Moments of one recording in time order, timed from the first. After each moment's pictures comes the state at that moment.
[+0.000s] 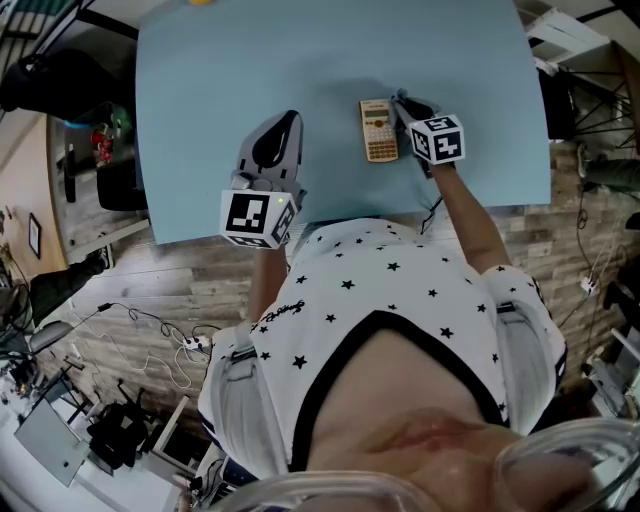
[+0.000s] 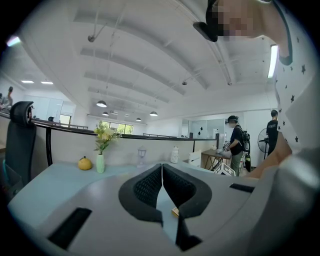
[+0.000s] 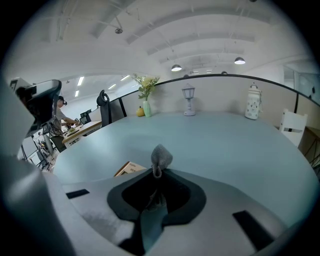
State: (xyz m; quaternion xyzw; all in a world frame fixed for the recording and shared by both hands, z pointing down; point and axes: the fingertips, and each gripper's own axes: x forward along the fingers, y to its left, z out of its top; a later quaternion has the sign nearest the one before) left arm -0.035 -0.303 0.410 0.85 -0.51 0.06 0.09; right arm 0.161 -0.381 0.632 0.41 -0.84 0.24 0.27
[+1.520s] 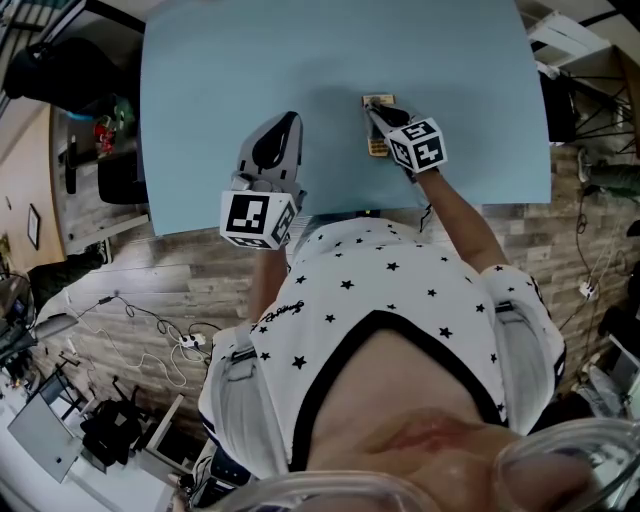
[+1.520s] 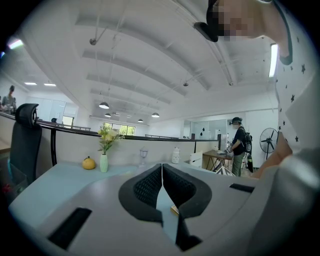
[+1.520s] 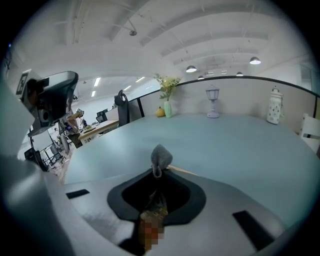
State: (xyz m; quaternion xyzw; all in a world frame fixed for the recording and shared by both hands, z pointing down) left arm -0.044 -0.284 0.408 0.85 -0.52 0.05 0.09; right arm 0.091 -0.345 0.623 0.33 -0.88 0.22 0.26
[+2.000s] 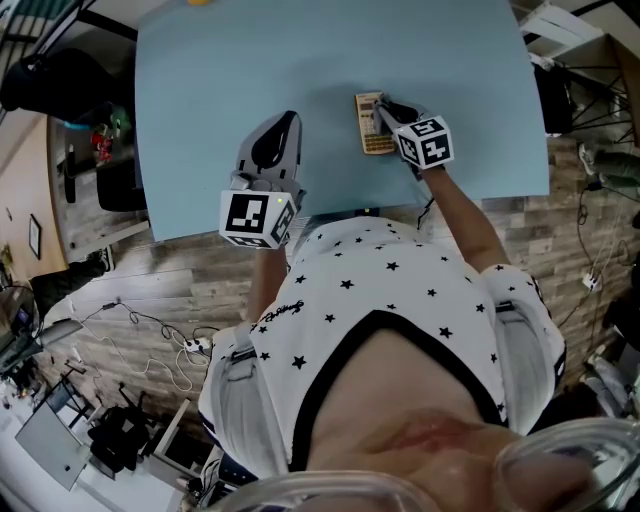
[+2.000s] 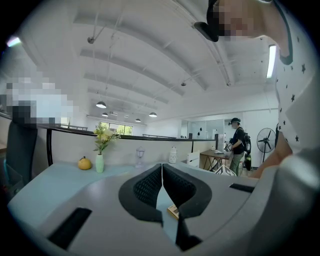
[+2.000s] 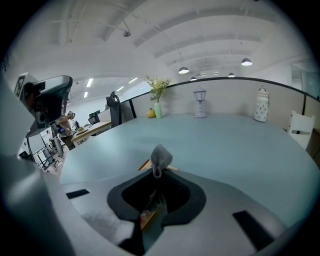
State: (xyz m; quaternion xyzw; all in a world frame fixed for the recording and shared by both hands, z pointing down) left arm -0.031 -0.286 0.407 0.86 -0.51 0.06 0.09; right arm 0.129 -0.352 0.623 0.37 -0.86 0.22 0.26
